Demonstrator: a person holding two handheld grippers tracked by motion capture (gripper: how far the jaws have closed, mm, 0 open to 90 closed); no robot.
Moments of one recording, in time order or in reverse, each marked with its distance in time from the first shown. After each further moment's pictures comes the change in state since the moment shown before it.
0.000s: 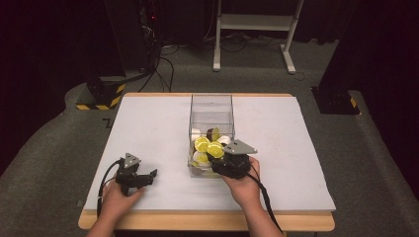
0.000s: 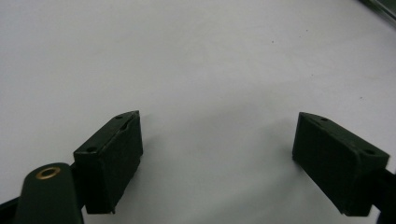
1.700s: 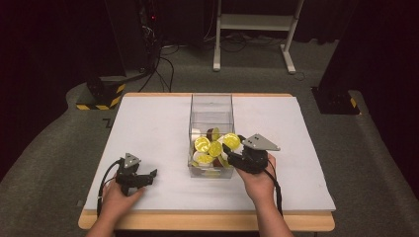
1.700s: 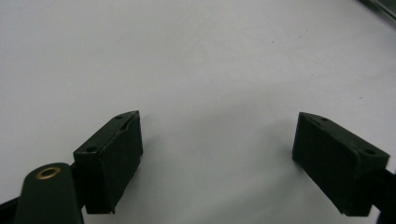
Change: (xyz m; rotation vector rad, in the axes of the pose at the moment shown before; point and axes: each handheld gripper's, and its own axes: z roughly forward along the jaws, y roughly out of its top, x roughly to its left) left arm 0.000 0.000 0.000 0.000 0.000 -0.001; right arm -0.033 0.007 -0.032 -0.092 -0.074 0.059
